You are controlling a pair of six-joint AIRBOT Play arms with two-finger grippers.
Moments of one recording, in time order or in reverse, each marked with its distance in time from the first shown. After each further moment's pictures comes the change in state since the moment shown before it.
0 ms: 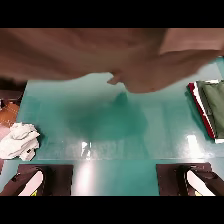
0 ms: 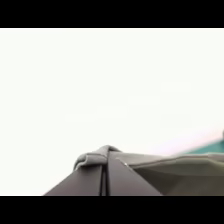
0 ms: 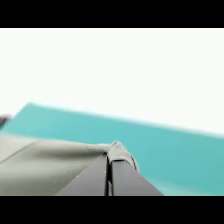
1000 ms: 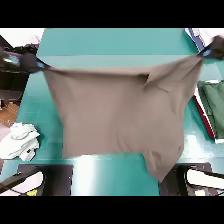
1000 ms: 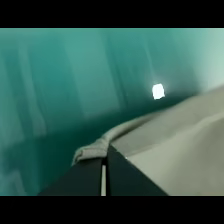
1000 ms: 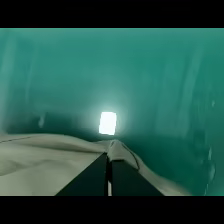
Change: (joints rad) left arm -0.076 -0.325 -0.769 -0.063 -0.110 -0.005; right arm -0.073 -0.497 -0.242 -0.018 0.296 0.012
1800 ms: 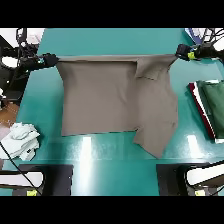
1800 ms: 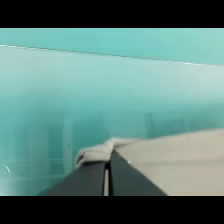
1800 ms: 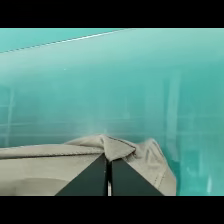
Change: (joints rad) left arm -0.038 -0.323 -0.056 -0.160 0.686 0.275; right arm 0.085 -0.308 -0.052 -0.085 -0.592 0.011
